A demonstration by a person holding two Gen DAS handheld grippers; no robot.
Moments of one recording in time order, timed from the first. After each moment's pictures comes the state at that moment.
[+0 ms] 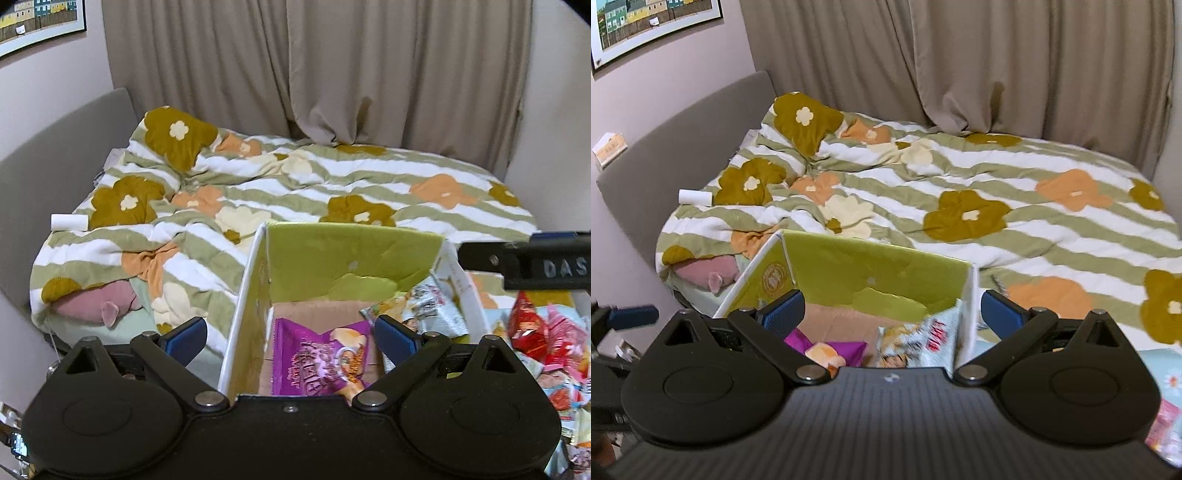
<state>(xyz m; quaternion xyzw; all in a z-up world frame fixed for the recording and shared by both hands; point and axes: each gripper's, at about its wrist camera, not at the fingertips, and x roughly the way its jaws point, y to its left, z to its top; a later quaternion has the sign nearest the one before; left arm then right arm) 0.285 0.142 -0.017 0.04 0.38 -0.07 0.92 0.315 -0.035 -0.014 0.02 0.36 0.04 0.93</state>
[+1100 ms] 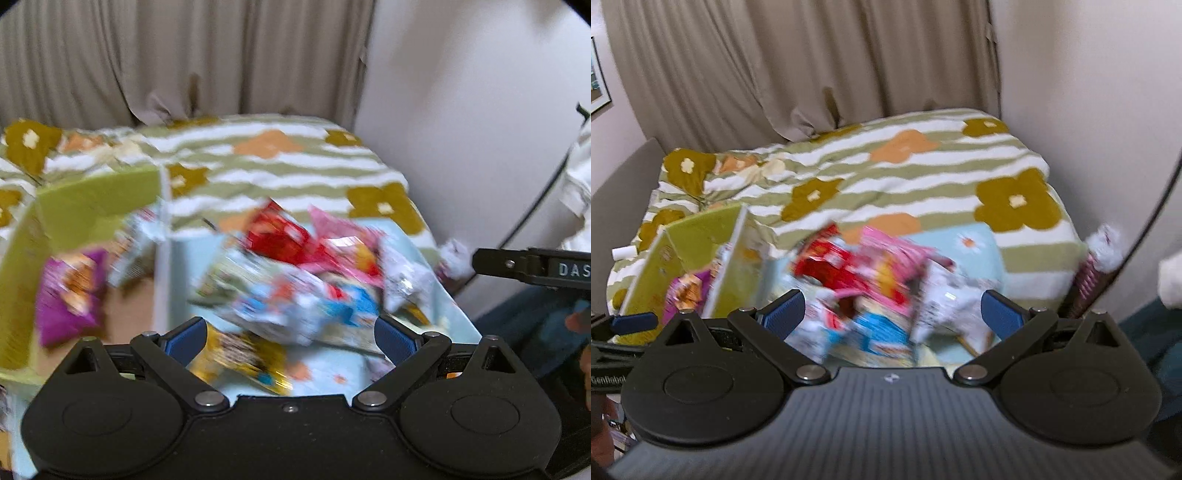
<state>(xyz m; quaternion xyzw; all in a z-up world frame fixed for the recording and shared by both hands) 0.121 -0.073 -0.047 0.06 0.41 -0.27 0.87 0.043 -0.284 -0.025 0.14 0.36 -0.13 0.91</state>
